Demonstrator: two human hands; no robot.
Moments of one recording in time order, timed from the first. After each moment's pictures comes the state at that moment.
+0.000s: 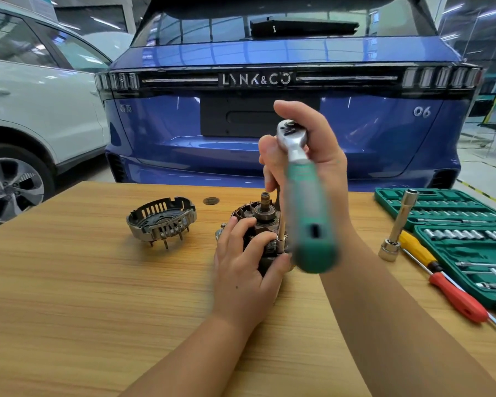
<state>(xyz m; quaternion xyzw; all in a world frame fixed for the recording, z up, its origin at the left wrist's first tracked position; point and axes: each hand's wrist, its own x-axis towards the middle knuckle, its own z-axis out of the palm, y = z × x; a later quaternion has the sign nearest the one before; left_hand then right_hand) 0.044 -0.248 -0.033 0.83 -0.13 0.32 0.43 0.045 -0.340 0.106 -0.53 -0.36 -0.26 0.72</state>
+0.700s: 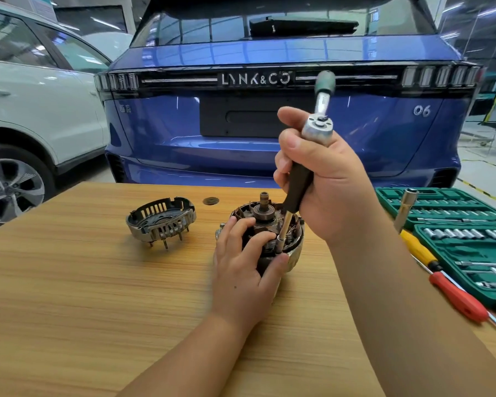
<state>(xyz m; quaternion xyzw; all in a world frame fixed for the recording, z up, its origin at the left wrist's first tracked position) 0.047 -0.246 -0.036 0.84 -0.12 0.32 0.41 0.049 -0.370 0.119 -0.48 -0.32 -0.03 0.81</state>
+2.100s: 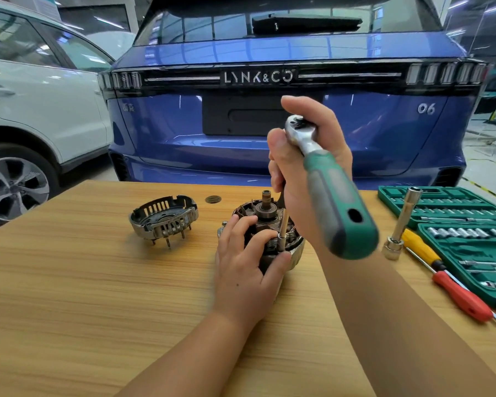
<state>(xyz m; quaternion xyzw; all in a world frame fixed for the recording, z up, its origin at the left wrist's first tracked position) 0.044 -0.247 -0.033 0.85 -0.12 0.30 0.42 0.052 -0.344 0.105 -0.53 -0.37 -0.31 0.70</state>
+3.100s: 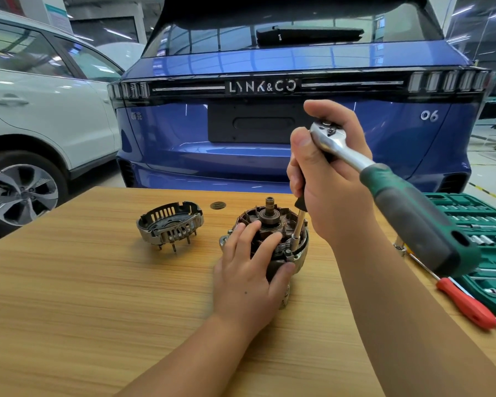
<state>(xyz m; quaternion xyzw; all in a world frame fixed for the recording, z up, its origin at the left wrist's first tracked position) 0.038 -0.243 -0.030 0.91 -0.10 0.31 0.27 0.039 -0.359 0.119 -0.57 -0.33 -0.32 0.69</state>
